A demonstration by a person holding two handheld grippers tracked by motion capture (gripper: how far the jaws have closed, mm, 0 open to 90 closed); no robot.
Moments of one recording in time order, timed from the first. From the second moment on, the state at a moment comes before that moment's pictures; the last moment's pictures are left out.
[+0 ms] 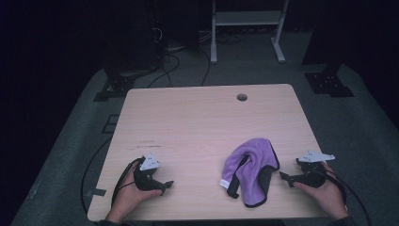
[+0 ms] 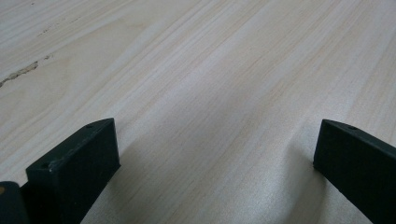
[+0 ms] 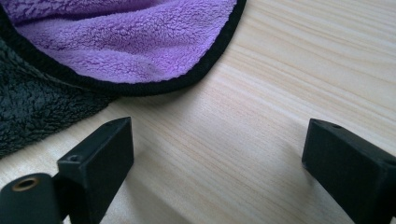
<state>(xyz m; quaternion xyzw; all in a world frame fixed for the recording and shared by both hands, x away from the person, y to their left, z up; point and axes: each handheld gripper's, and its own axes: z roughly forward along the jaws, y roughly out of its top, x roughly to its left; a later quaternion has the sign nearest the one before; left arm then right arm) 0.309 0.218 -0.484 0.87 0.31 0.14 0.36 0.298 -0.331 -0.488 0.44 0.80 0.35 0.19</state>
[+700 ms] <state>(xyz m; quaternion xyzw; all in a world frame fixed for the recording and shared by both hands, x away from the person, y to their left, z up) 0.309 0.222 -0.481 0.86 0.33 0.14 0.37 0.294 -0.332 -0.487 0.44 0.80 0.36 0.19</state>
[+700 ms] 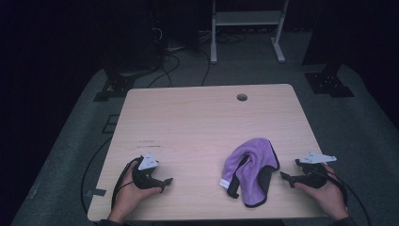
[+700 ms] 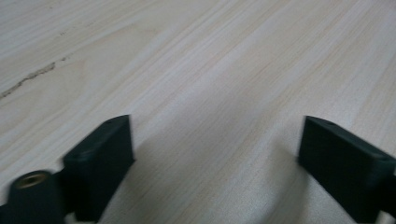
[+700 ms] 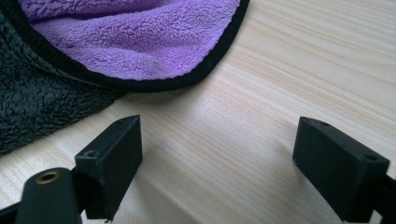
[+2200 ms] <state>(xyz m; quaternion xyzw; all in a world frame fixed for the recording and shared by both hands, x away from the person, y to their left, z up) 0.349 0.083 -0.447 0.86 0.19 0.06 0.47 0.296 -0.333 -0.487 0.44 0.81 0.36 0.19</state>
